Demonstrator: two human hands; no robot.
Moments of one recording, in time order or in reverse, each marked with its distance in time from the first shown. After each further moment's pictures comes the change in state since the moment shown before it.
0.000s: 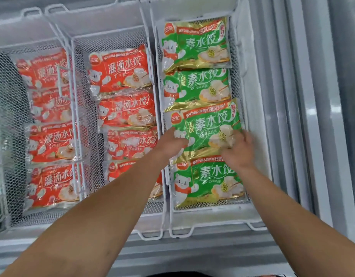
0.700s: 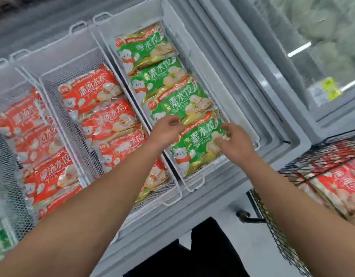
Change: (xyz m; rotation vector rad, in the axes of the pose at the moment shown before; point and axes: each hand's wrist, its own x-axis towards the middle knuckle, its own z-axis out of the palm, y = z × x) left_hand -0.083 -0.037 -0.004 0.349 -0.166 0.485; right_hand -0.173 0.025 0.025 0.282 0.264 0.047
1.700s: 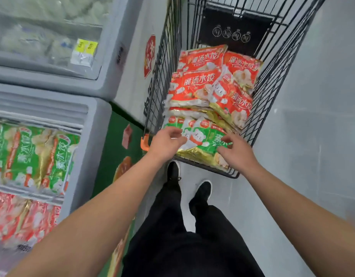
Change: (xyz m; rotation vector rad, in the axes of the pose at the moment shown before) left_hand -0.186 0.030 0.454 0.683 -0.490 0.295; right_hand -0.289 0.429 -0.101 0.486 0.384 0.567
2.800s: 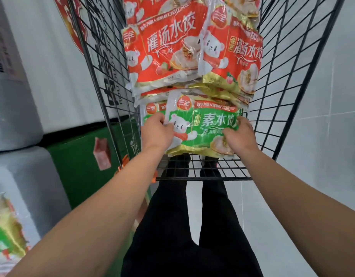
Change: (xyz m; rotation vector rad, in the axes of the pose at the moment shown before) left_hand 0.193 -0.061 0.059 0.365 -0.087 -0.134; right_hand 0.118 0.054 0.081 0.377 0.056 0.715
